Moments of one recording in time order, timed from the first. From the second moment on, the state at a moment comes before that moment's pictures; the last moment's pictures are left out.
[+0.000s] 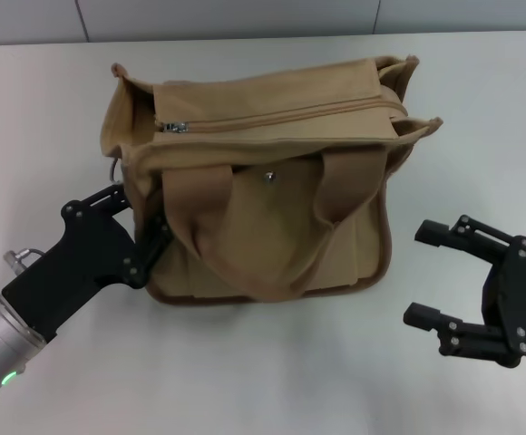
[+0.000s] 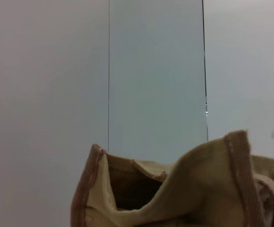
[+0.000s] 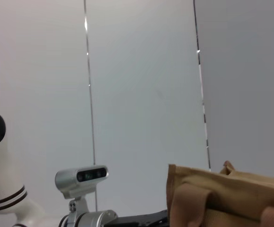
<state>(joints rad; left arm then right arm) -0.35 -2.08 0.92 0.00 1.21 1.64 -0.38 0.34 2.08 -0.44 -0.39 -2.00 -1.98 0.77</state>
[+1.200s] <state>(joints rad) -0.44 -2.07 0.92 0.33 1.22 1.78 -0.49 0.48 2.09 -0.43 -0.31 -1.31 -1.88 0.72</state>
